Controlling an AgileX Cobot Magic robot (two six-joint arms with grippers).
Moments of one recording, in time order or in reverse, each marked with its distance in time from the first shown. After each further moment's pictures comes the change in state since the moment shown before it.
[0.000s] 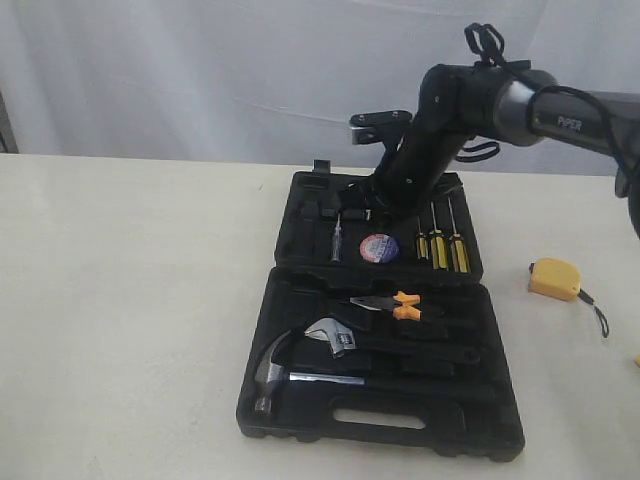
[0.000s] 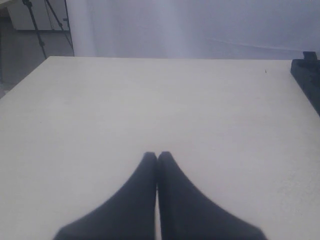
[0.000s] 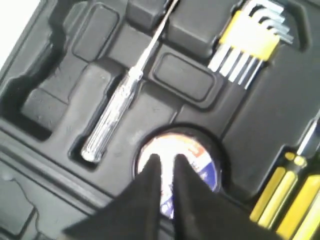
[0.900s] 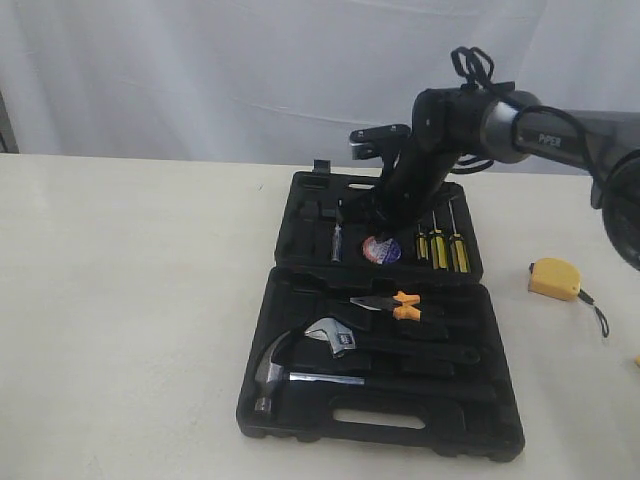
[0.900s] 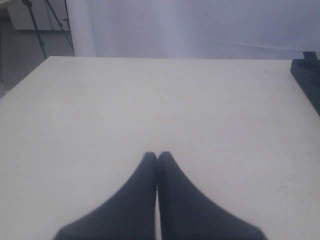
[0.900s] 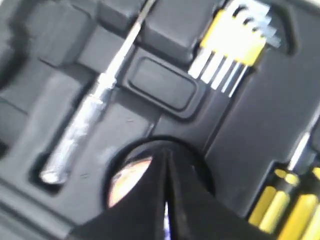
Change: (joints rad) left arm 0.000 0.000 0.000 0.000 0.000 0.000; right arm -0.002 0.054 -0.013 -0.061 -0.058 0.033
